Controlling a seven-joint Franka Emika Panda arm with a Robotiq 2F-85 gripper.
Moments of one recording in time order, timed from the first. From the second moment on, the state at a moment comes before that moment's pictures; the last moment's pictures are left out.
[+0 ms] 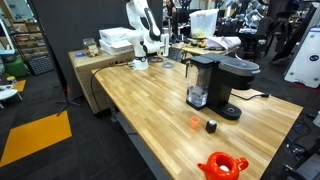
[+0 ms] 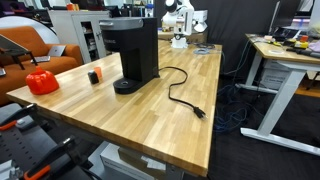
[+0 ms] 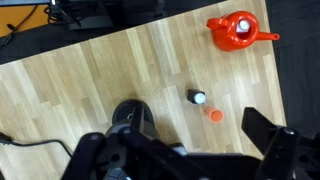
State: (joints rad) arm 0.07 -0.31 0.05 -2.22 0.17 1.77 0.13
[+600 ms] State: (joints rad) arm 0.16 -0.31 0.16 -2.22 0.16 1.85 0.08
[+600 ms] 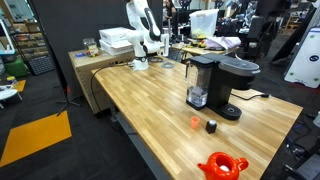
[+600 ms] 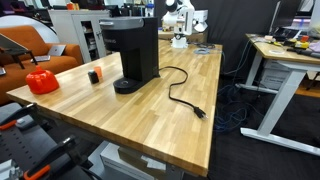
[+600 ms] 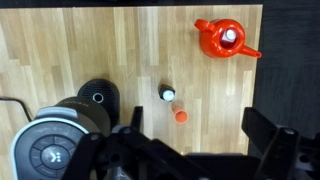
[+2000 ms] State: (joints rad) arm 0.18 -0.17 0.22 -2.15 0.09 2.01 0.11
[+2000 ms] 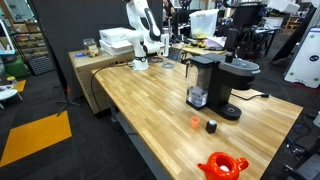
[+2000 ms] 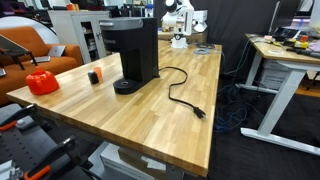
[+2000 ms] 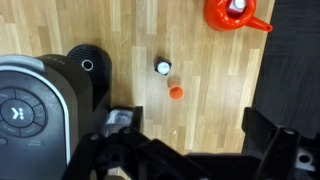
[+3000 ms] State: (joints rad) arm 0.26 -0.01 0.28 -2.05 -0.05 2.06 0.15
